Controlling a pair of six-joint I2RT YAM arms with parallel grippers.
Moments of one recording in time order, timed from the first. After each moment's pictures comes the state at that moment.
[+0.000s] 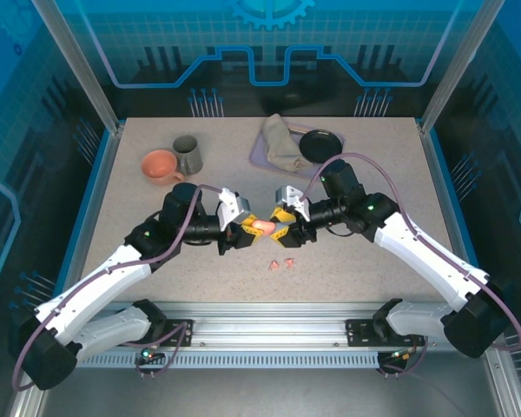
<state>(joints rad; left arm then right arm) -0.60 1.00 0.82 -0.25 0.66 0.16 0.62 1.23 1.08 -0.59 -0.82 -0.47</state>
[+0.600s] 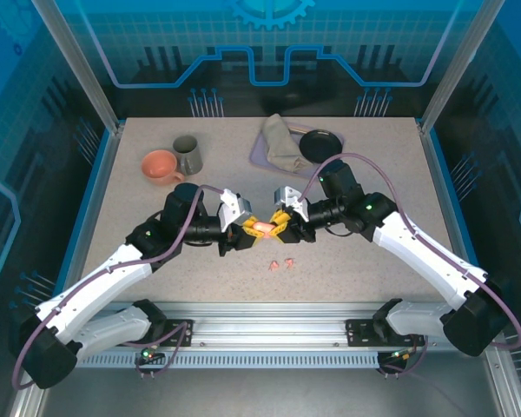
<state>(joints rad) -0.61 1.00 0.82 -0.26 0.67 0.15 0.62 1.24 1.09 -0.59 -0.81 -0.47</state>
